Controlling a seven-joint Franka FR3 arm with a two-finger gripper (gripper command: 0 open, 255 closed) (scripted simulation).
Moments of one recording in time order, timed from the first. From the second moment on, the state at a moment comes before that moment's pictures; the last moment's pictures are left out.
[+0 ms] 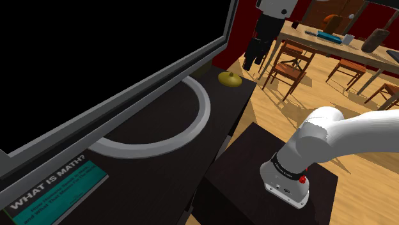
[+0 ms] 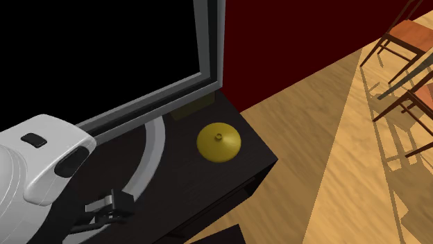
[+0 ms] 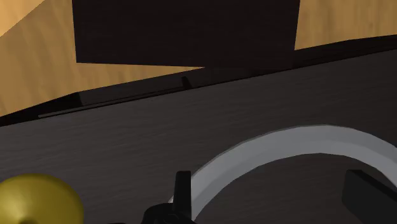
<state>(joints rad) -0.02 -0.79 0.03 -2.34 0.08 1.55 -0.02</state>
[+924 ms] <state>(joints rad) -0.09 -0.55 -0.14 -2.36 -0.04 1.84 -0.23</state>
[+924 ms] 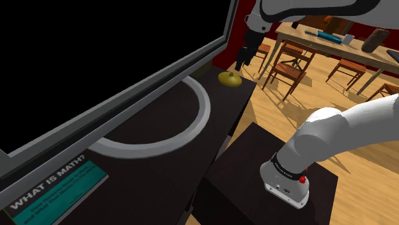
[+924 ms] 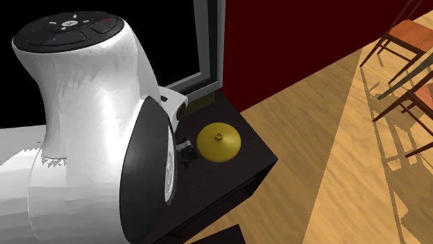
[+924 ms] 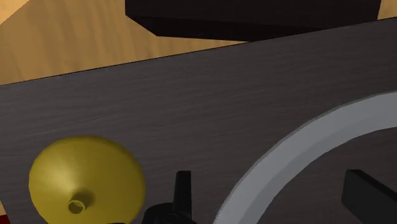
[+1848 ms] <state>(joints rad) -0.13 -0.11 -0.31 -2.16 0.00 2.11 -0.50</state>
